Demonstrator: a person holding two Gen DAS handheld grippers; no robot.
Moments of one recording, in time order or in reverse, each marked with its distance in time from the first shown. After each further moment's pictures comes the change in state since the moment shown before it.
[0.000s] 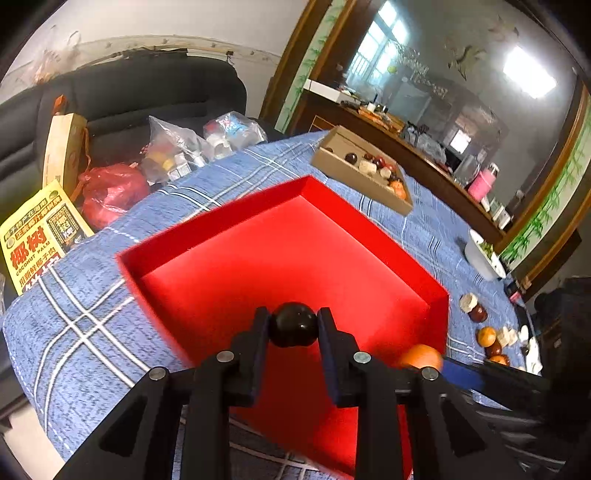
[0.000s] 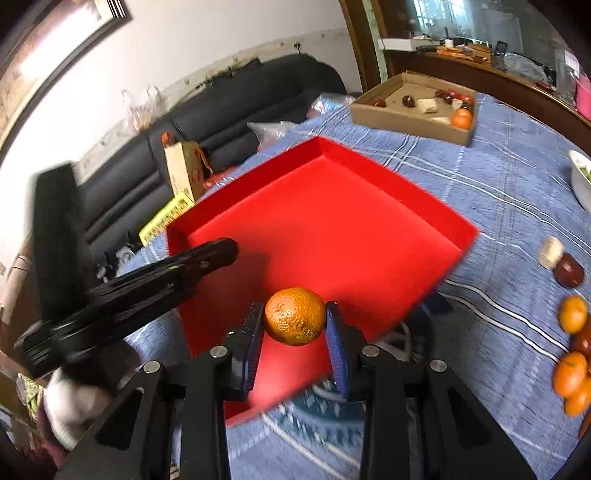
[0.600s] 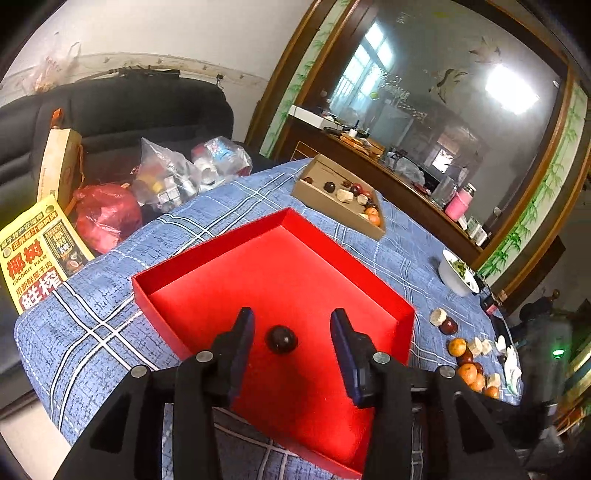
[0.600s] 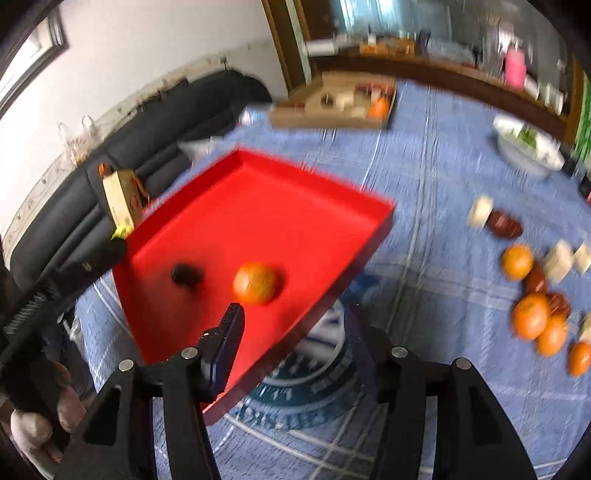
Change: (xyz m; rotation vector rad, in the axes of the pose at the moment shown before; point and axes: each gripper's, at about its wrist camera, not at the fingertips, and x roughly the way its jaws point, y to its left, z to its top) left arm -0.038 -0.006 0.004 0.011 -0.089 -0.067; right arm -0.020 -0.017 -0.025 0.190 -0.027 -0.201
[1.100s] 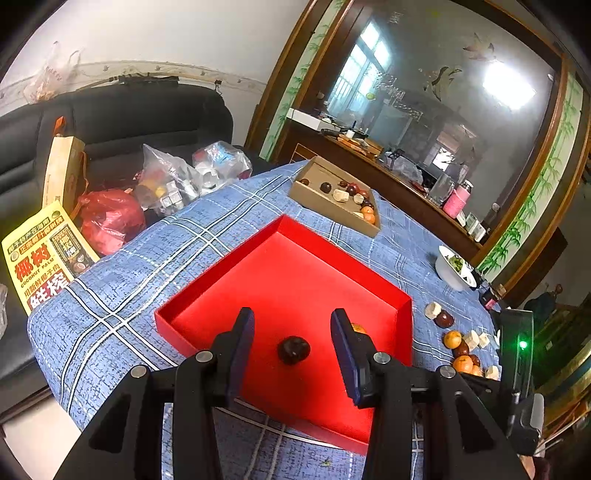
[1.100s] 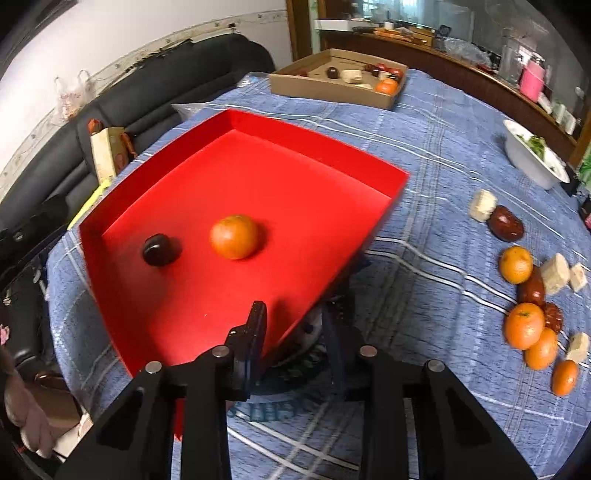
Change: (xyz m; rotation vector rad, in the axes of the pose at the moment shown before) left arm -0.019 -0.012 -0.008 0.022 -0.008 0.016; right arm 0.014 -0.010 -0.001 -0.118 0.071 -0.100
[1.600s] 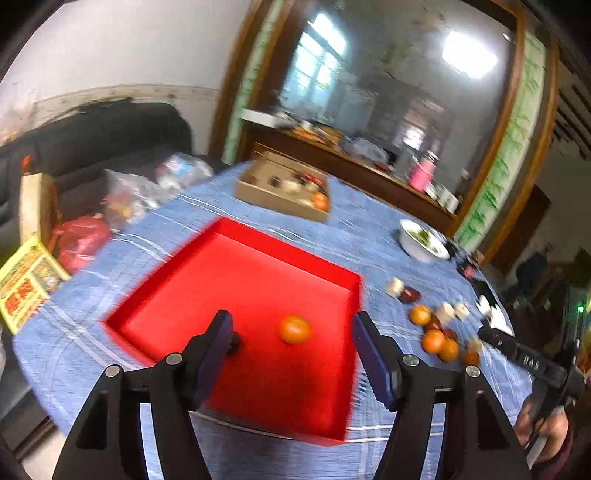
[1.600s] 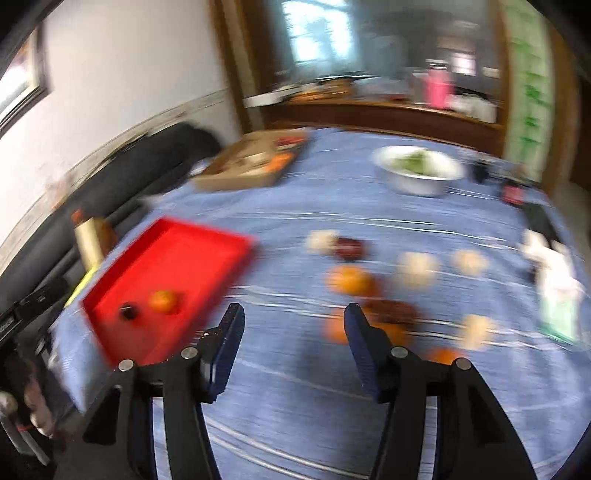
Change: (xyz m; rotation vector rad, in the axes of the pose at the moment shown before) left arm -0.001 -0.072 -0.016 0.159 0.031 -0.075; right arm -0.109 -0.145 -0.048 0.225 -0.290 -0.069
